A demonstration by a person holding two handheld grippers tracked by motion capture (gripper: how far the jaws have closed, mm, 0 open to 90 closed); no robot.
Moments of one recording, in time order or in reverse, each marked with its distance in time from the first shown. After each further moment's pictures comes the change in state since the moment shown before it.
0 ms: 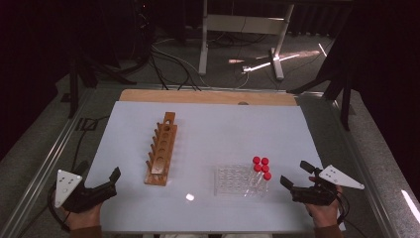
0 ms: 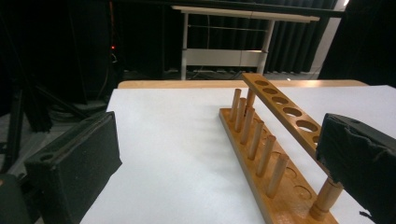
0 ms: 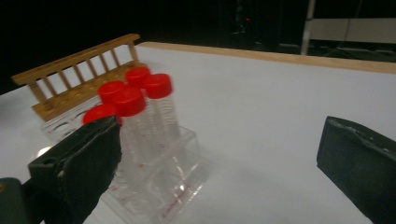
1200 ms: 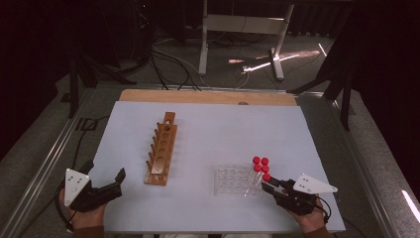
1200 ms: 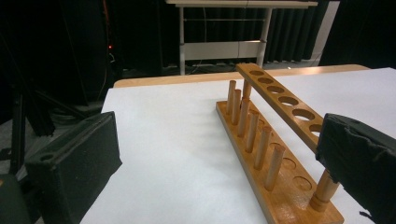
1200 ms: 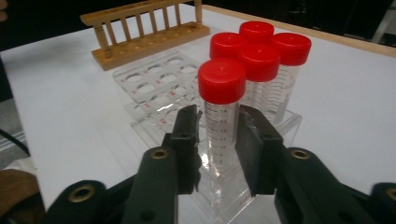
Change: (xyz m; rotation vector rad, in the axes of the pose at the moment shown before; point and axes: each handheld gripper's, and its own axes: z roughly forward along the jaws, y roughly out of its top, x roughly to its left) left arm -0.008 -0.002 0.006 0.027 -0.012 0.053; right arm 0.043 -0.011 0.022 0.121 0.186 -0.163
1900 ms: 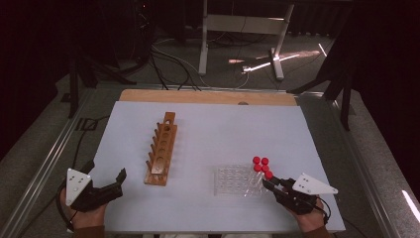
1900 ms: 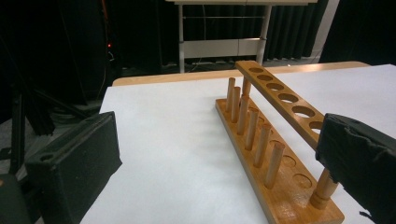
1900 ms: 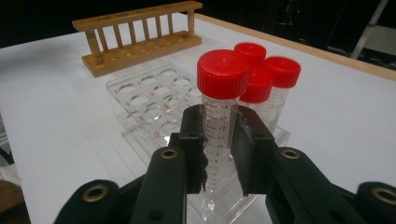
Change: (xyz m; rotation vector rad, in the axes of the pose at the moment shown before) left arm -0.001 -0.001 0.001 0.010 -0.003 0.007; right arm 0.005 0.008 -0.001 -0.026 -0.049 -0.038
